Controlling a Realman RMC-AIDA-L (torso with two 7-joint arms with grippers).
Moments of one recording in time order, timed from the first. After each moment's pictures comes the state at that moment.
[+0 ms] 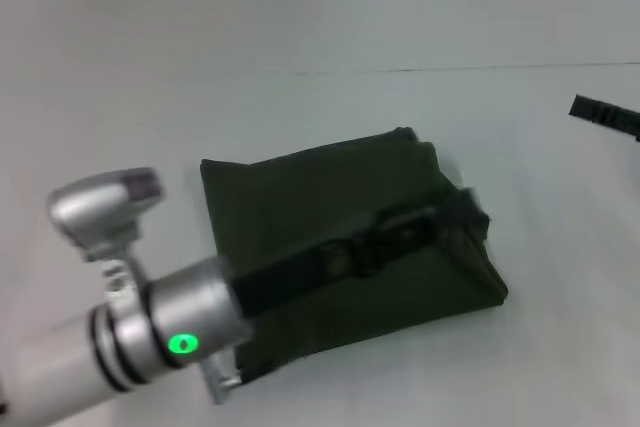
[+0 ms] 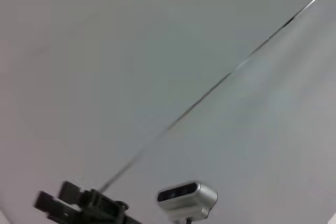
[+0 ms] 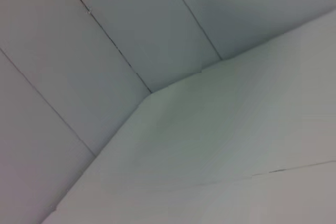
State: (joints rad) left arm -0.71 -2.17 0.23 -0.06 2.06 1.67 -1.38; right arm 0.51 1.97 -0.41 -0.59 -1.95 -1.39 1.81
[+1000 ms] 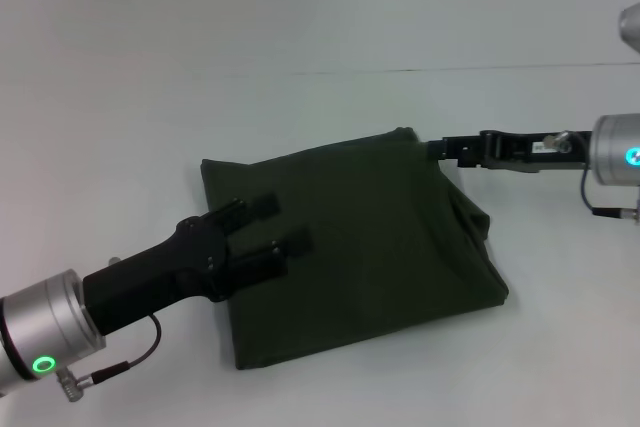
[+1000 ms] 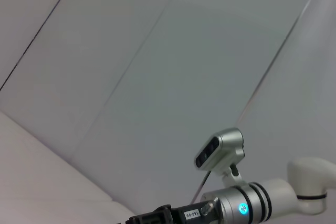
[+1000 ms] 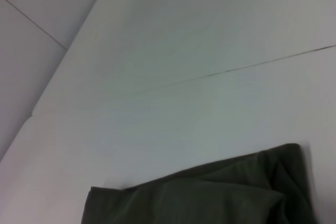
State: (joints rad) left arm -0.53 -2.16 0.27 0.35 2.07 1.73 -1.27; right arm 0.77 1.98 -0.71 -0.43 -2.13 -1.10 2.17
